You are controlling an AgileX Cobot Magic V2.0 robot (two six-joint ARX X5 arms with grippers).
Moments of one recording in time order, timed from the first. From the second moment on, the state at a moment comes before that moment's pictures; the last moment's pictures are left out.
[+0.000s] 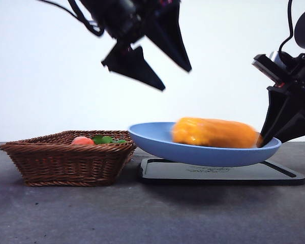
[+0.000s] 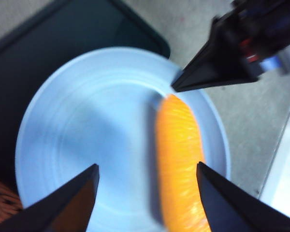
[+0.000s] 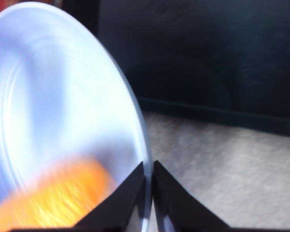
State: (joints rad) left arm -0.71 1.62 1.36 -0.59 0.39 0.01; right arm 0.14 1.43 0.82 -0.49 -0.60 0.32
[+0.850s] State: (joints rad) left arm -0.69 1.36 1.38 -0.62 0.39 0.01; right arm 0.09 1.89 1.30 -0.64 -0.50 0.26
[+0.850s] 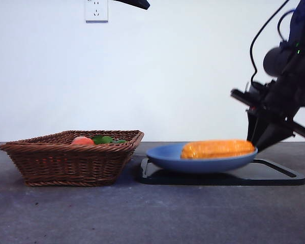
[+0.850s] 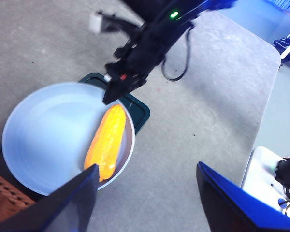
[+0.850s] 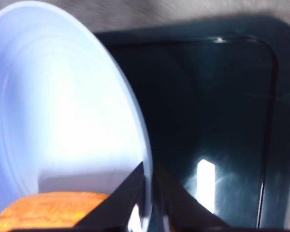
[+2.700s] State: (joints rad) left arm -0.68 1.36 1.38 -0.71 0.39 -0.01; right arm 0.47 1.07 1.08 -0.92 -0.29 0.12
